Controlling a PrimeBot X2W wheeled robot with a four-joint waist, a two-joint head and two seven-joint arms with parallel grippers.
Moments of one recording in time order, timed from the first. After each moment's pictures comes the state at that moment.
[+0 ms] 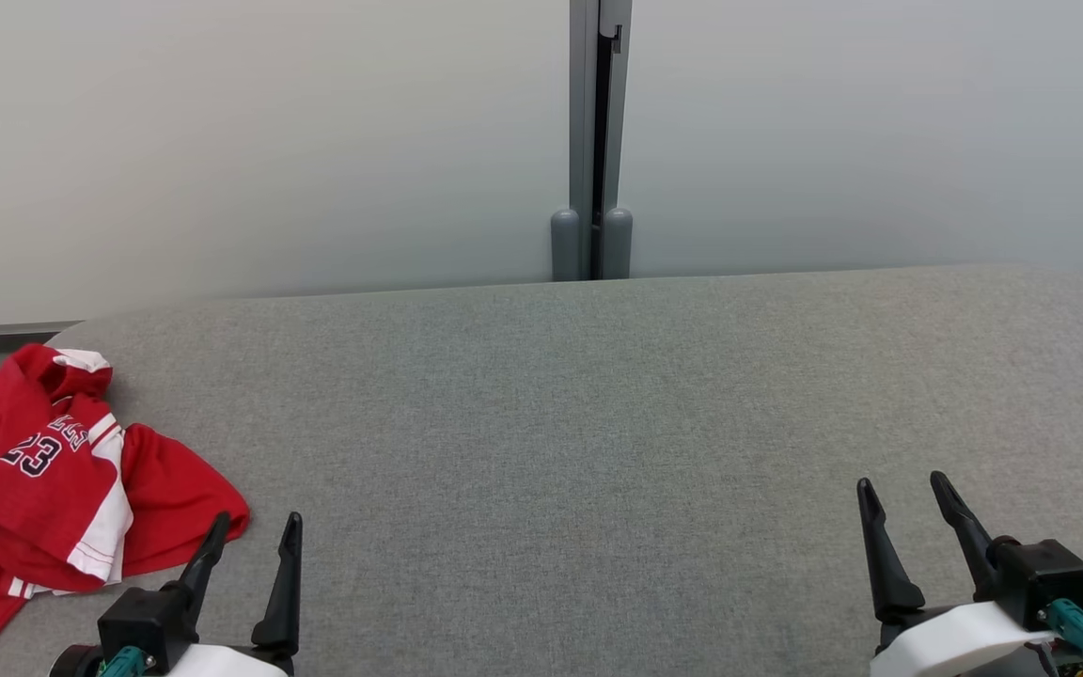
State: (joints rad) left arm 0.02 0.11 -0.03 0.31 -0.21 -0.12 -0.24; right arm 0.01 -0.07 0.05 0.19 0.13 0.13 -0.10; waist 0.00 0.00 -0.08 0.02
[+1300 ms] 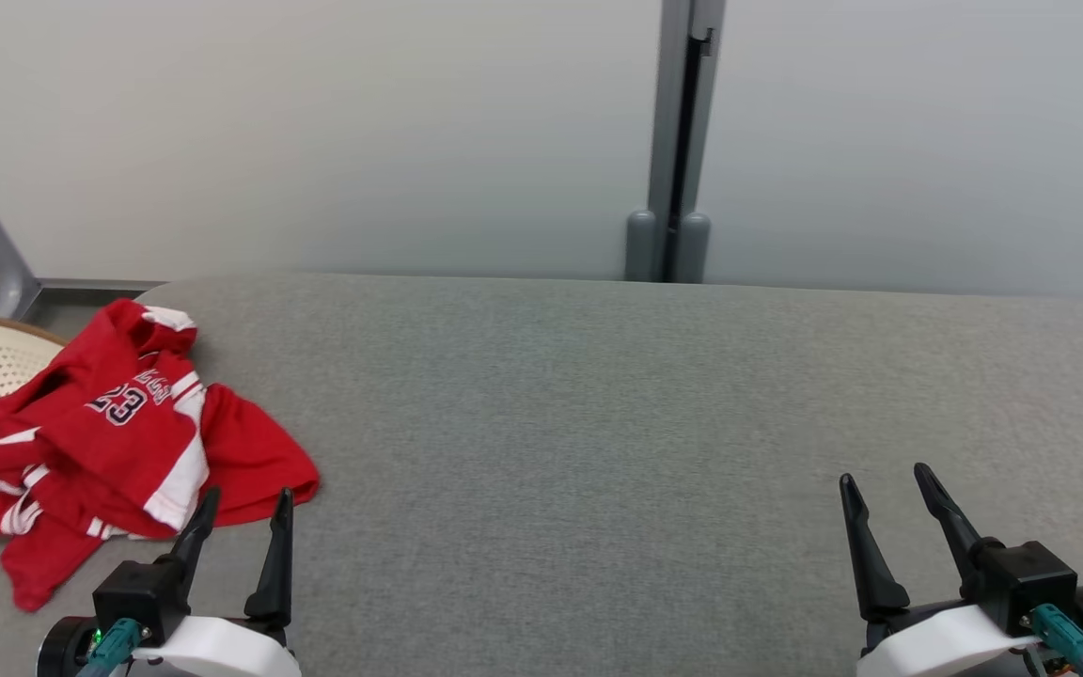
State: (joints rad) left arm -0.04 0.11 -0.02 0.37 -0.19 -0.12 -0.26; right arm 0.02 -0.06 0.06 0.17 0.06 0.13 -0.13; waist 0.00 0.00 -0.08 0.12
